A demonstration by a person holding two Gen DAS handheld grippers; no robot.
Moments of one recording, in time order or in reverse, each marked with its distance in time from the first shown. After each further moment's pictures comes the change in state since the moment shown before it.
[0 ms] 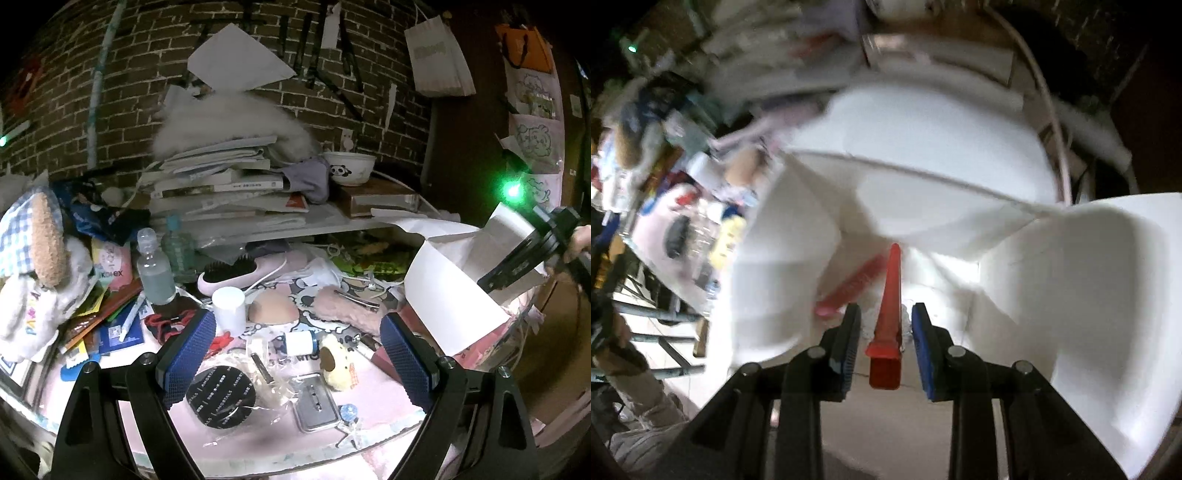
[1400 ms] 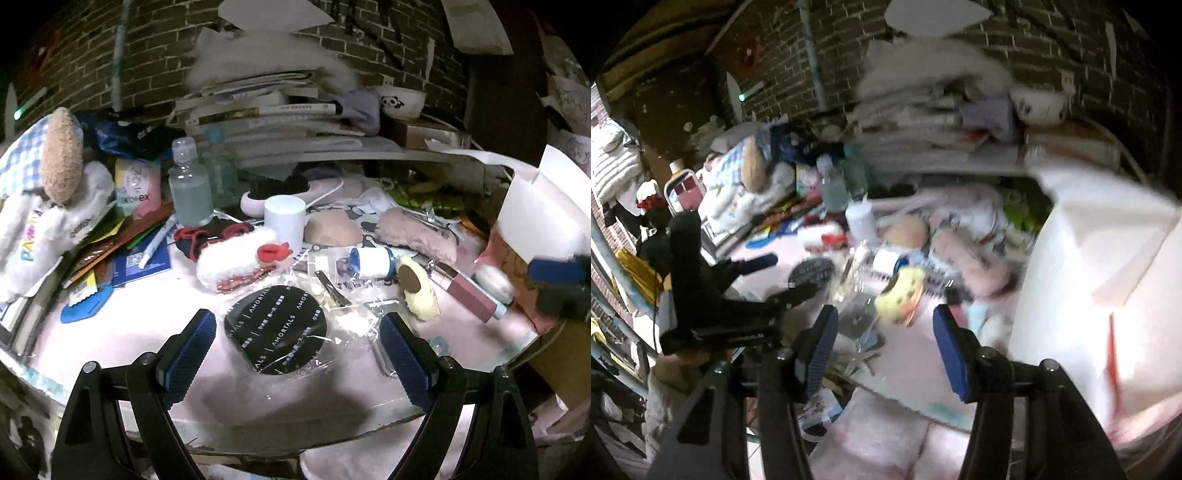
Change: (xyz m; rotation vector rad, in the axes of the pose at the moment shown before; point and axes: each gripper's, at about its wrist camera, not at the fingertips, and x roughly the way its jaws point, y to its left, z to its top) left arm 0.042 0.041 -0.065 -0.007 0.145 0.115; right arm -0.001 0.157 -0.083 -0.102 -0.588 0.264
